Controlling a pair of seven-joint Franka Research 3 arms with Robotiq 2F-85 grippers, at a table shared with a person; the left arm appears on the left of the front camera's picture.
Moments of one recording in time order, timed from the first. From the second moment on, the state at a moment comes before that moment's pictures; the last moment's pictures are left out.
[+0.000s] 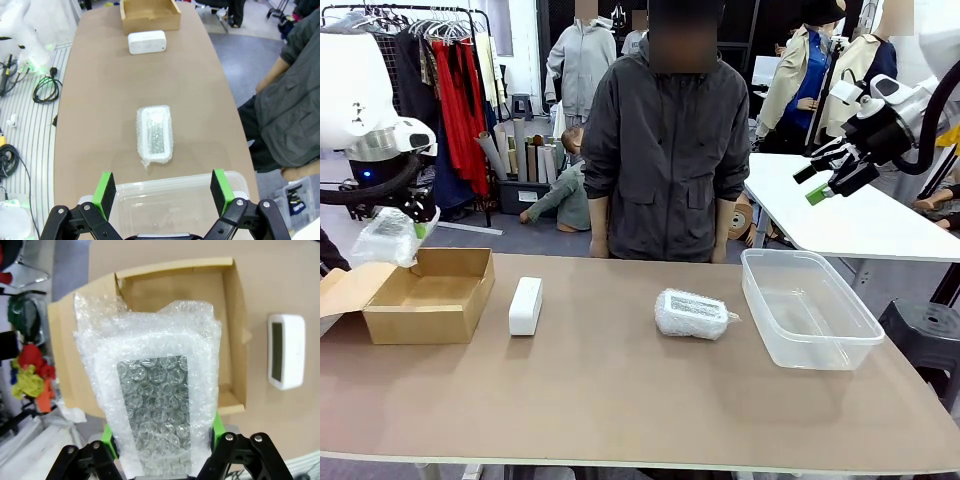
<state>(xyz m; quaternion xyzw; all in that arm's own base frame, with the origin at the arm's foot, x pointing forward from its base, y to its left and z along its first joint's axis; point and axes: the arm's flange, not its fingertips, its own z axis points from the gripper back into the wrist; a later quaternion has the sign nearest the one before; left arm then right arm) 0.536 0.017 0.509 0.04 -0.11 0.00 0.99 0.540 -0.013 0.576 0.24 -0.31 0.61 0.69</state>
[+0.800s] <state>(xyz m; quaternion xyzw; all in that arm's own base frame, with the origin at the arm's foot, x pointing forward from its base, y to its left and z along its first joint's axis) 0.557 0.026 0.492 0.03 -0.09 0.01 1.00 0.540 -0.013 0.576 0.24 -0.31 0.61 0.69</state>
